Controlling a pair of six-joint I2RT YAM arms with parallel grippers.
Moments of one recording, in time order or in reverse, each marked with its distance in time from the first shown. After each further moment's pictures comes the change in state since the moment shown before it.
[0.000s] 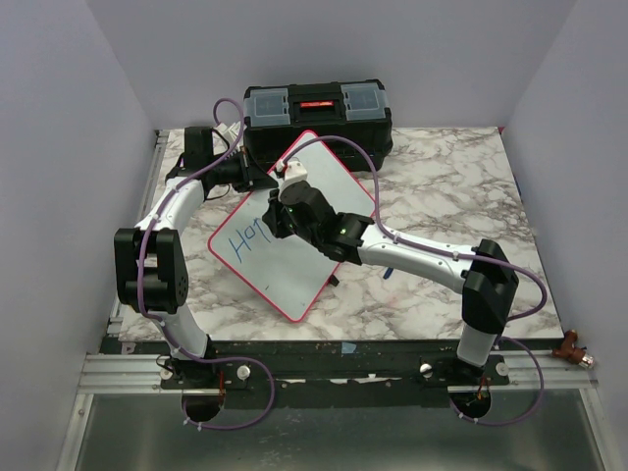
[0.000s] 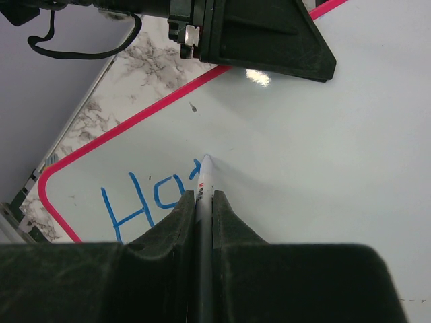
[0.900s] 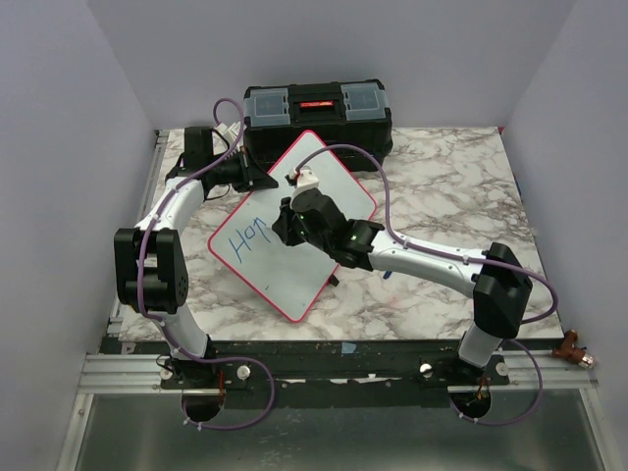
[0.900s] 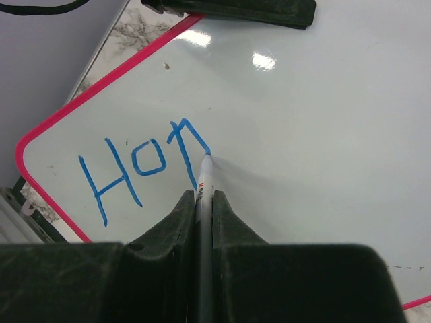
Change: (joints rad) left arm 0.000 0.000 0.000 -0.001 -0.003 0.001; right arm -0.003 -0.075 -0.134 0.021 -0.035 0.052
